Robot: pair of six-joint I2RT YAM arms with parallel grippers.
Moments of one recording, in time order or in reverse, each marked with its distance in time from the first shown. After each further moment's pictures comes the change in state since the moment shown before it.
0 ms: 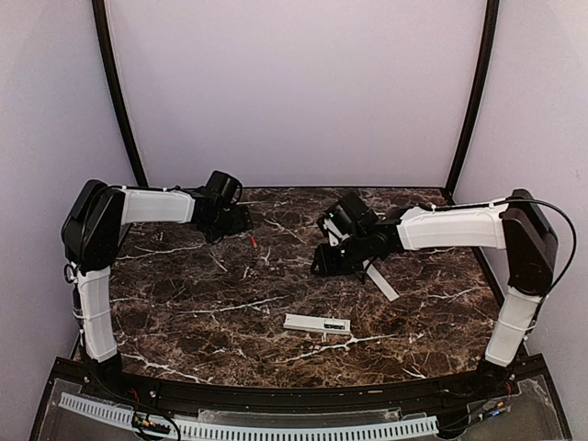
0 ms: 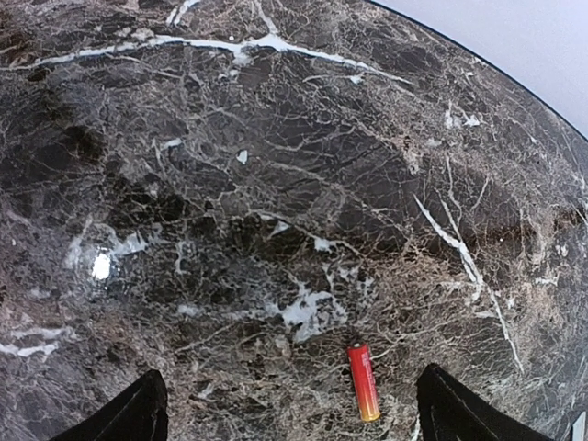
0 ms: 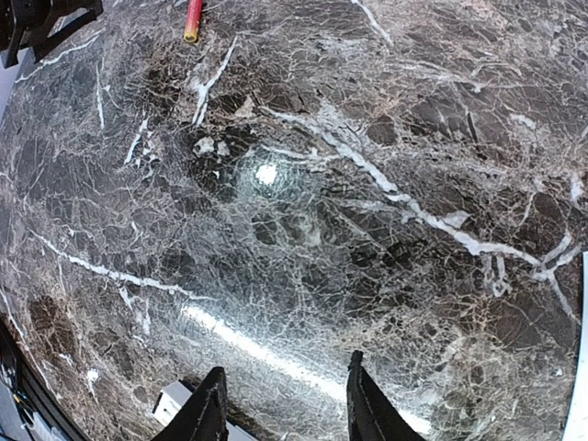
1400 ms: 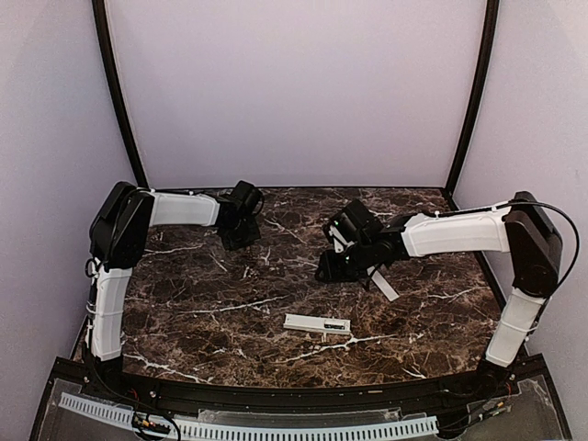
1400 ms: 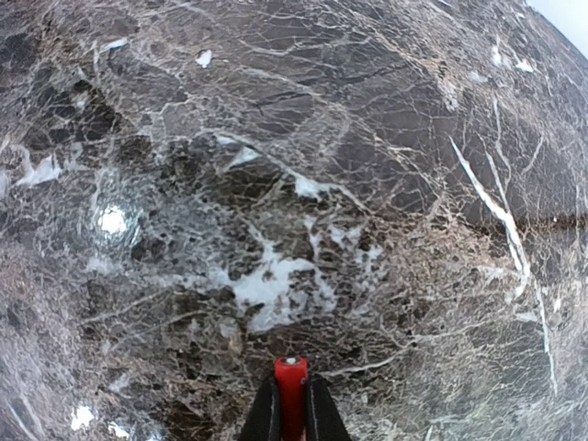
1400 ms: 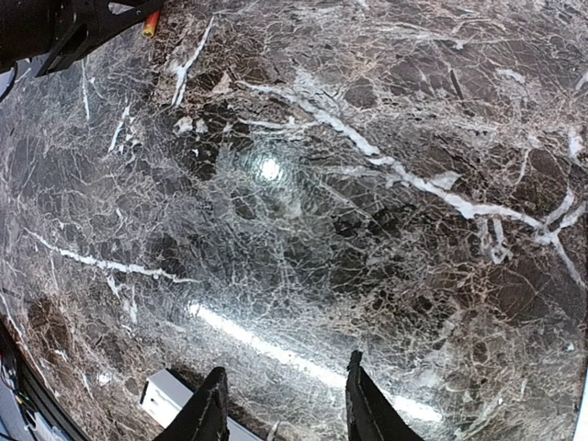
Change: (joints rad) left arm -0.073 0.196 0.188 -0.160 -0.033 -0.140; right arm 0.000 -0.030 -0.086 0.047 -0.004 0.047
